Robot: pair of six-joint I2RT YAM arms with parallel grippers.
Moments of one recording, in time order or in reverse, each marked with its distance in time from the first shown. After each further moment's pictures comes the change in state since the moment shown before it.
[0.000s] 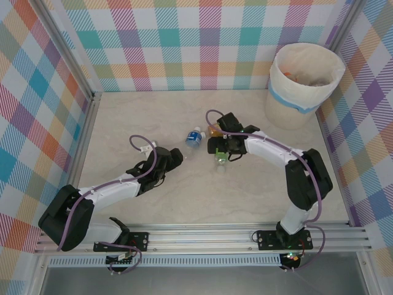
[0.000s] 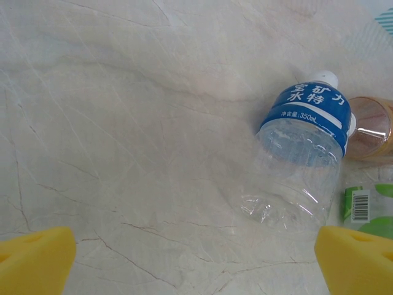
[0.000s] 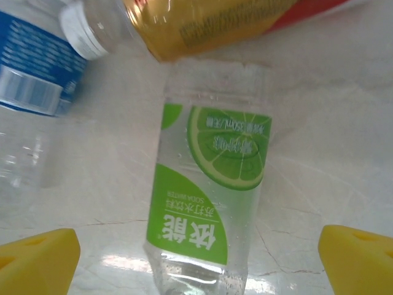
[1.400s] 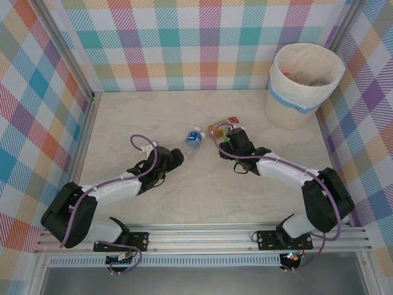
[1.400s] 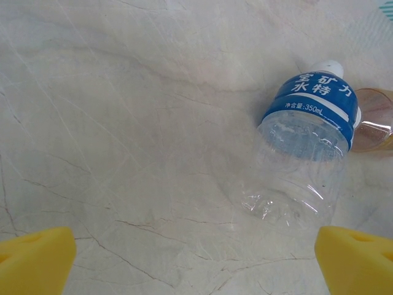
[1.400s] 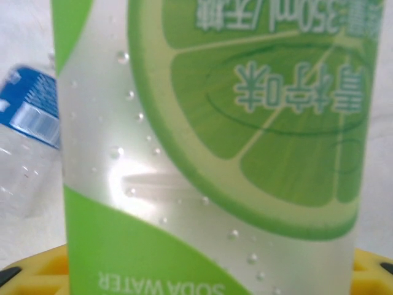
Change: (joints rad) left arm 0.014 0.033 0.001 0.023 0.048 -0.003; right arm 0.031 -0.283 -0.371 0.424 0.191 -0.062
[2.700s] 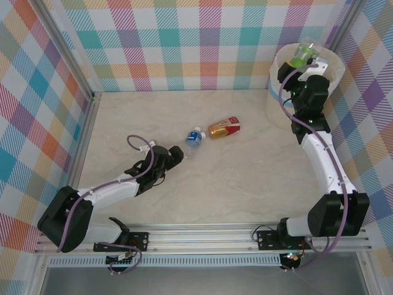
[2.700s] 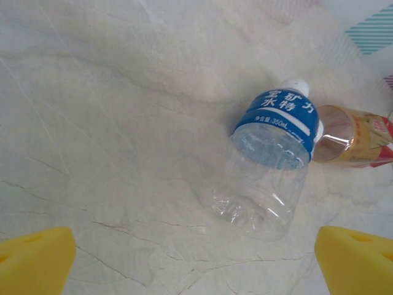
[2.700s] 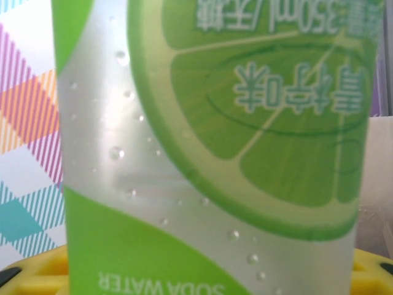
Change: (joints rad) left arm 0.003 -0.058 -0.013 0.029 0.014 -0.048; right arm -0.608 -0.061 0.443 0.309 -0.232 -0.053
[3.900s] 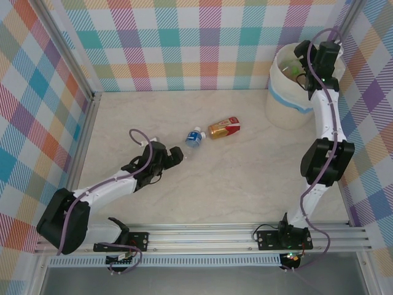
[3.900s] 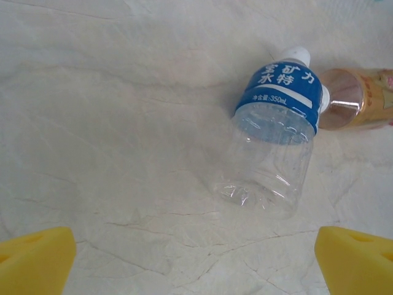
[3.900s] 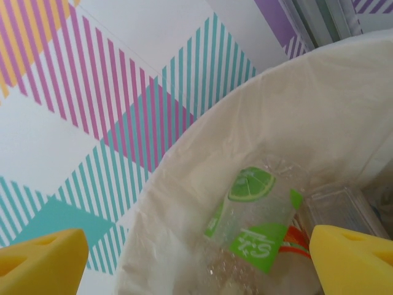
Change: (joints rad) left arm 0.050 0.020 0.083 -0.128 0.116 0.196; right arm -0.169 0.531 0.654 -0.409 -0.006 0.328
